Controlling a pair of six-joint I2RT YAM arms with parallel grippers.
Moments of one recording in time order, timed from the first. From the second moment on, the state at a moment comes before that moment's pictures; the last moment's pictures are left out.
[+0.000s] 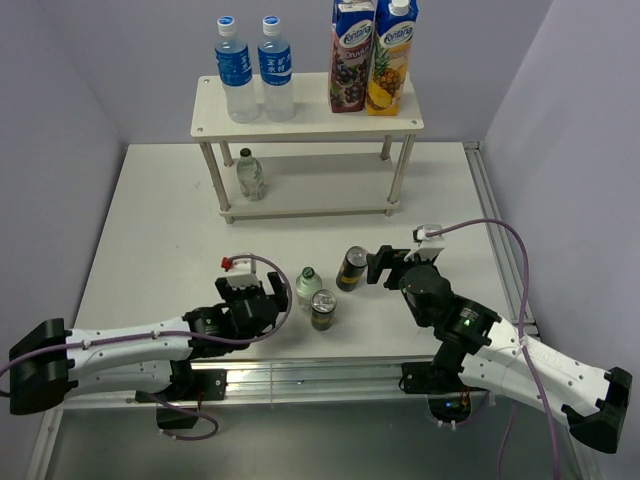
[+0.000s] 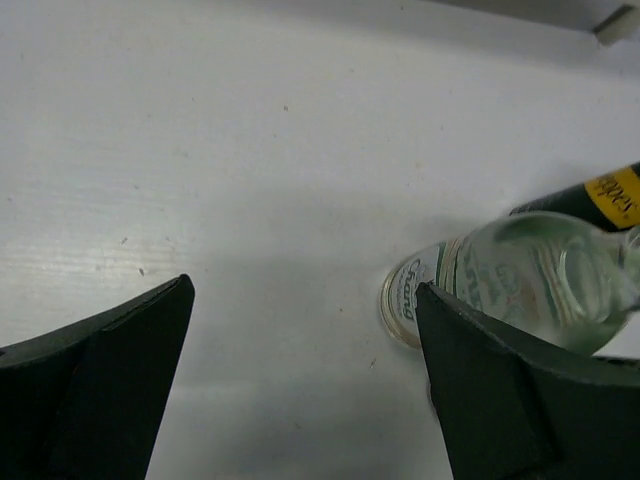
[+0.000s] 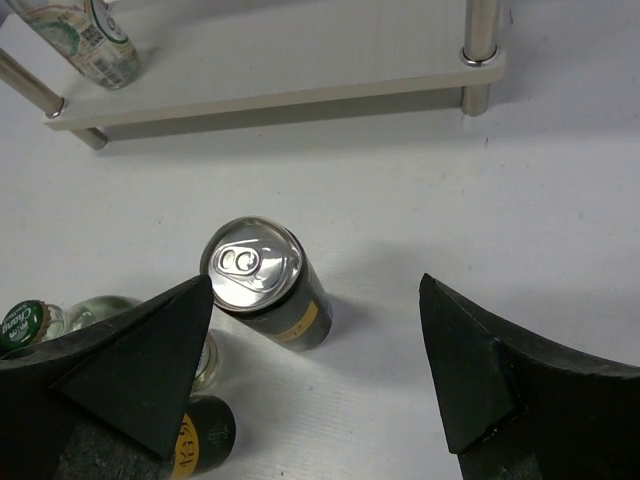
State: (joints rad) left arm -1.19 0.98 0.46 -0.17 -0.90 -0.92; right arm 0.92 0.60 0.52 -0.26 0.69 0.51
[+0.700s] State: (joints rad) left arm -1.38 1.26 0.49 -0.07 -0.93 -1.06; right arm 0.92 0.62 0.52 -0.26 0.70 0.51
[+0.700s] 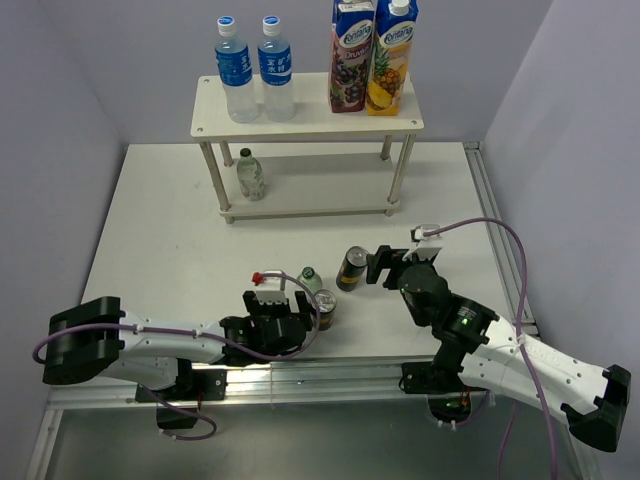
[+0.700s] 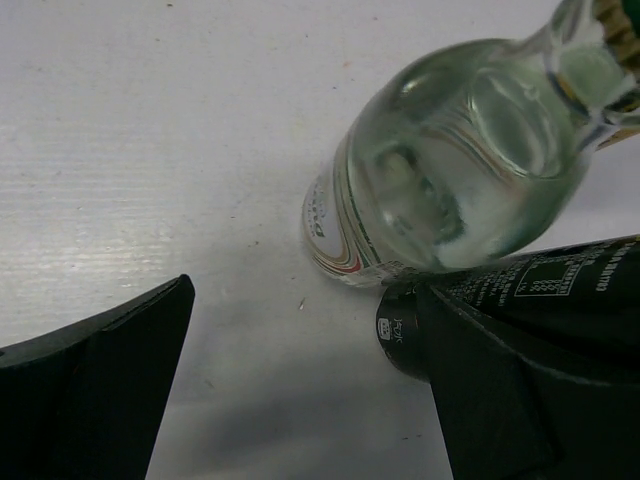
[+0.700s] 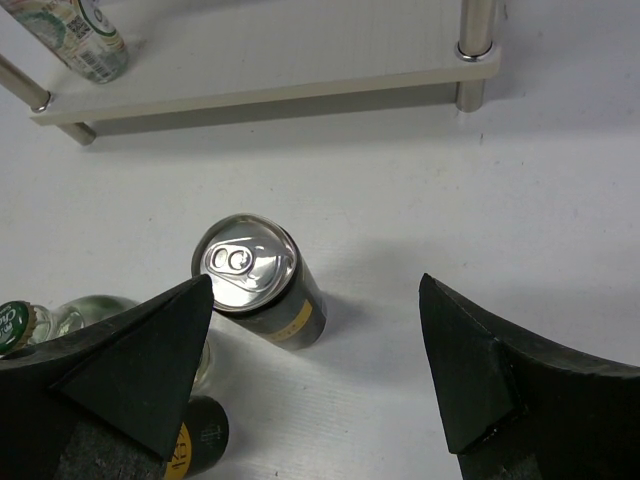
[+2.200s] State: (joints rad) left arm -1.03 1.63 0.68 0.31 -0.75 -0.56; right arm 0.92 0.63 0.52 -0.25 0.69 0.51
